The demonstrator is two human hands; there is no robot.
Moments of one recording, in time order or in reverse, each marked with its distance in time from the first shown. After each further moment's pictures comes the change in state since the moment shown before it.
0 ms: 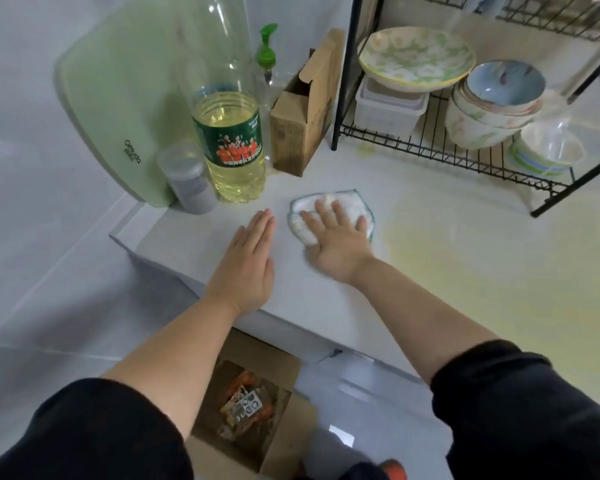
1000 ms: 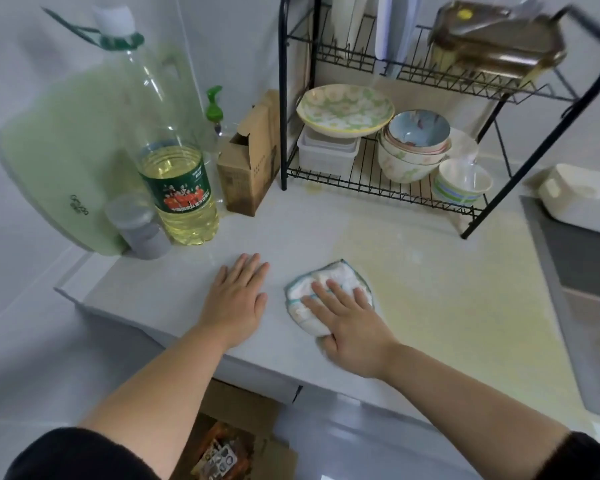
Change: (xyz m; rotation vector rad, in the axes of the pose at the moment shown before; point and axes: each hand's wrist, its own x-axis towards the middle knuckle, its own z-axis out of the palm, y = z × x) left_hand 0.030 0.043 0.017 0.193 -0.211 -0.015; right_hand -0.108 0.067 0.028 -0.029 0.094 -0.178
